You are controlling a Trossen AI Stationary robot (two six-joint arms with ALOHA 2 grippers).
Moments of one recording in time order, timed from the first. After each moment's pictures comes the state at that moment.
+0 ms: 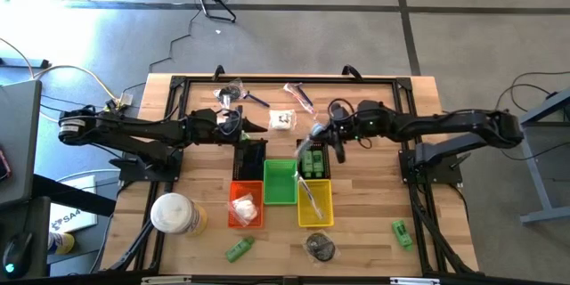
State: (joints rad) left arm 0.11 1.08 0.52 0.46 0.03 -0.06; right arm -0.14 1.18 0.70 0.22 -0.22 0.24
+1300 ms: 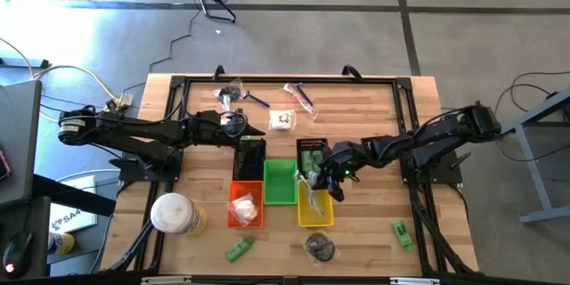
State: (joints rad) left arm 0.11 1.08 0.52 0.34 0.03 -0.06; right arm 0.14 1.43 0.70 0.14 -0.26 0.50
